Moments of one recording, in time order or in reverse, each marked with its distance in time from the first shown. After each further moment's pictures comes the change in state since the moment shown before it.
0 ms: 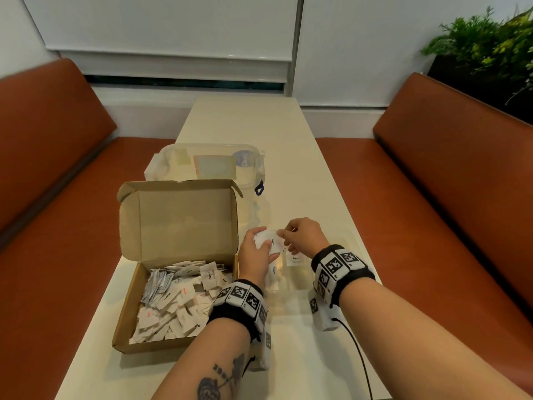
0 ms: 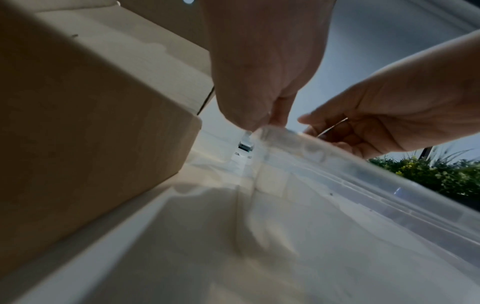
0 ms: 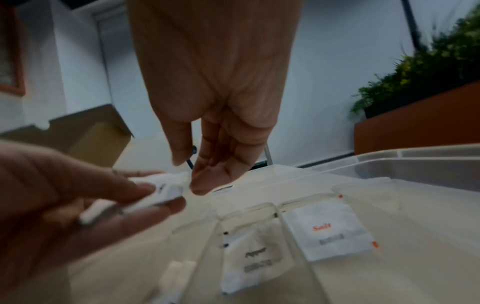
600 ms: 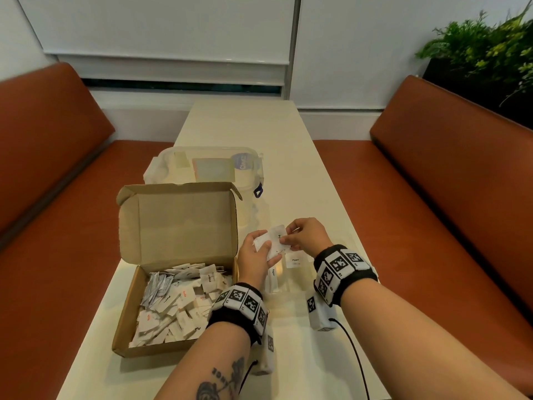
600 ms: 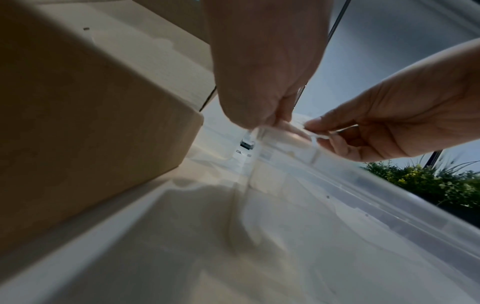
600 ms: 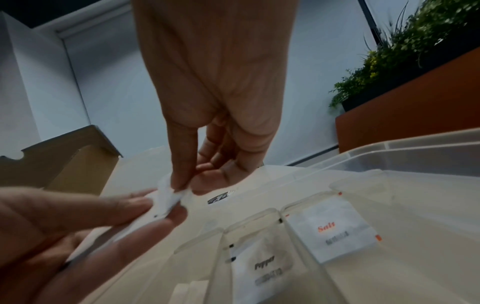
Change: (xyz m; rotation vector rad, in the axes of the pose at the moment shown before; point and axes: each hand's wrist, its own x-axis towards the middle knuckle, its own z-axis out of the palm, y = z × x) left_hand -0.002 0.003 0.002 -0.135 -0.006 -0.082; right_hand -0.003 0.001 -0.008 0.187 0.016 0.054
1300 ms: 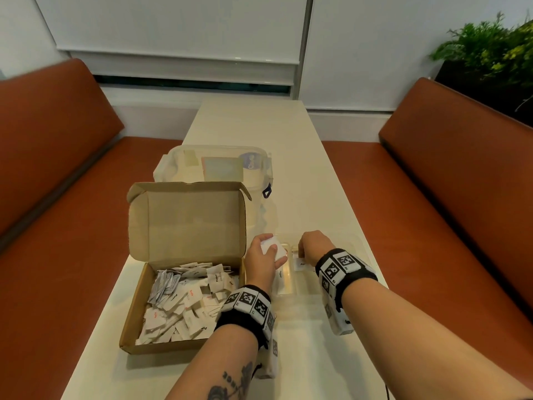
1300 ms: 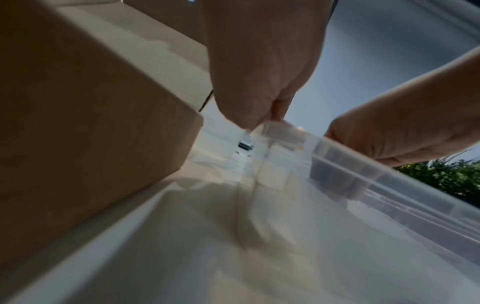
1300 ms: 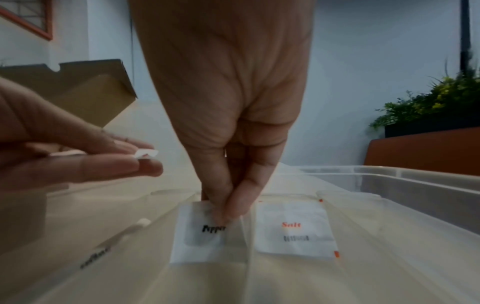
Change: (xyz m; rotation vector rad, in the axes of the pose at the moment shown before) left_hand -0.004 0.001 -0.001 0.099 0.032 0.042; right_hand 0.018 0.008 0.011 -0.976 -0.190 0.037
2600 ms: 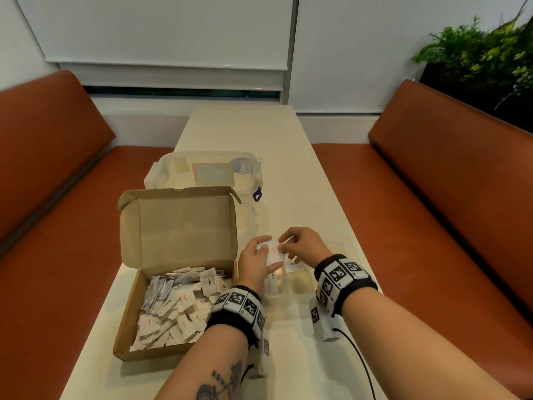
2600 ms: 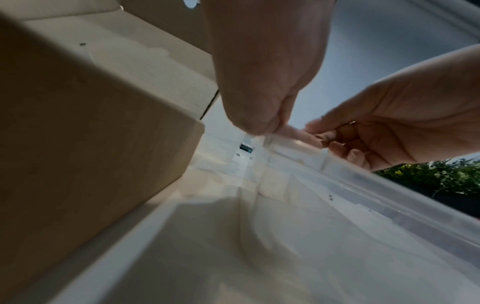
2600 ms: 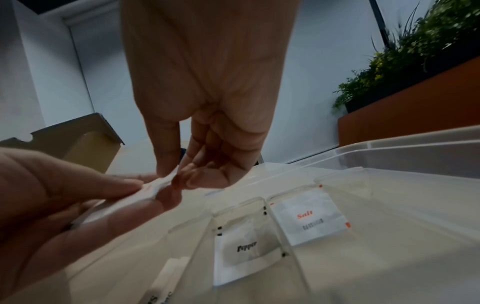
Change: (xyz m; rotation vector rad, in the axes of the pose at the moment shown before) left_hand 0.002 0.001 -0.002 -0.015 -0.087 -0.064; right_hand -0.025 0.004 0.001 0.854 0.138 -0.126
